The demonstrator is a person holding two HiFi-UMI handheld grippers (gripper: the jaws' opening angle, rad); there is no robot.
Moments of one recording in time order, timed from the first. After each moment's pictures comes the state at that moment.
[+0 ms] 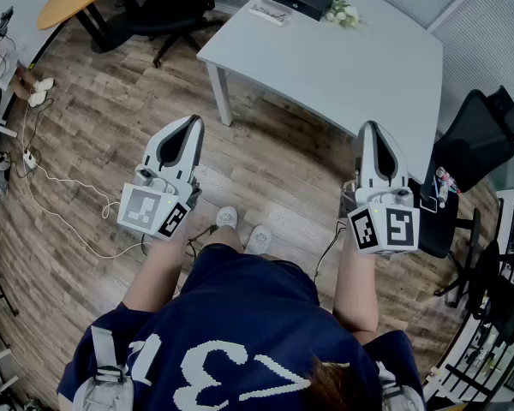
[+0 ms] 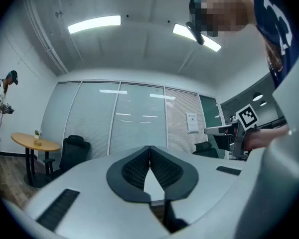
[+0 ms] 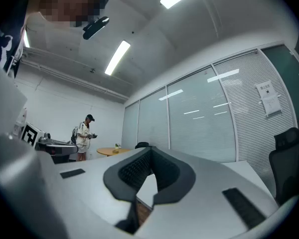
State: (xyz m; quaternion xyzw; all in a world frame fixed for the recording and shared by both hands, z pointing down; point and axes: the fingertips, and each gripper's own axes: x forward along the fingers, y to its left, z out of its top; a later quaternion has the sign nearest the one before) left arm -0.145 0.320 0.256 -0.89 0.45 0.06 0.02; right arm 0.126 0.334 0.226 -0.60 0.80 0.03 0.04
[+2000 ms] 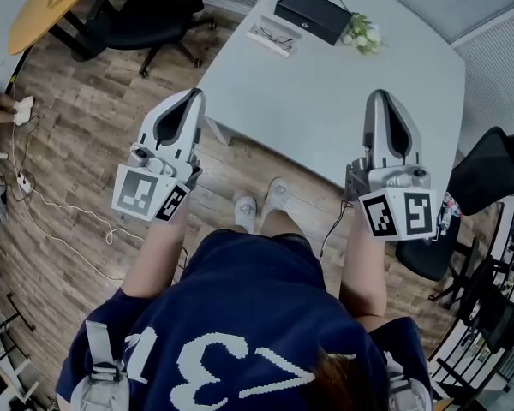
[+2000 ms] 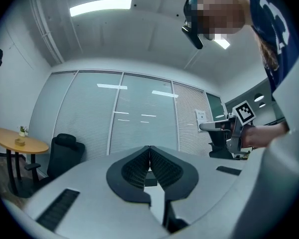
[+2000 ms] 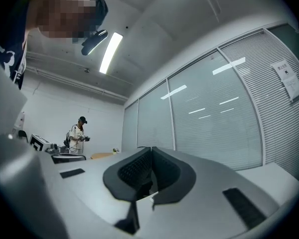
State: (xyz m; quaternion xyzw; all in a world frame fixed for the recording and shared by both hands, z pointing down) left arm -0.143 0.002 0.250 -0.90 0.43 0.06 0.02; right arm 0.104 0.019 0.199 -0.57 0.82 0.03 0.06
